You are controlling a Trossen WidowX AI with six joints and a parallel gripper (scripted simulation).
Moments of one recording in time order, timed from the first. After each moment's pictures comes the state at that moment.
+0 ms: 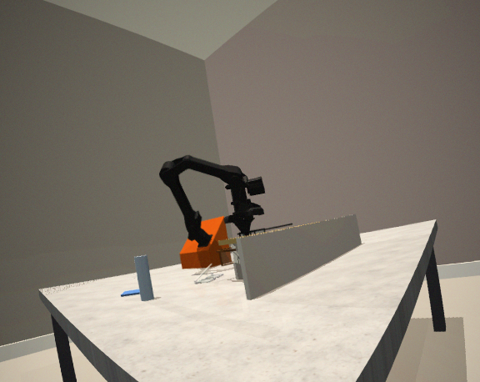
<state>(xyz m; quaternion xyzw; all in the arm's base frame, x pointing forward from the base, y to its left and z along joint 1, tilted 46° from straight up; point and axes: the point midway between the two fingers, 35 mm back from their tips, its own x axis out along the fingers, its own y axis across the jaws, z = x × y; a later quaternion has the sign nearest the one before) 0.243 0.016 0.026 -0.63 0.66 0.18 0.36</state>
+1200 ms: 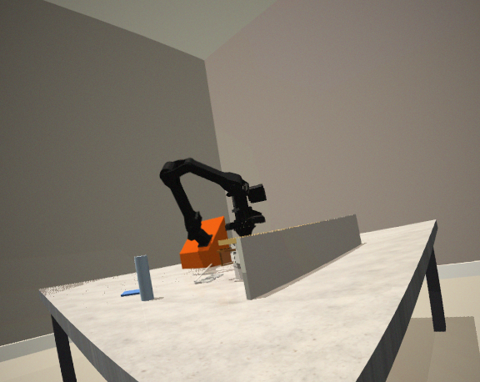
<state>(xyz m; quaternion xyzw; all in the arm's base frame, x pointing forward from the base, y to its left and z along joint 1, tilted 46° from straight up) 0.244 -0.006 0.006 -0.63 0.66 0.18 0.35</state>
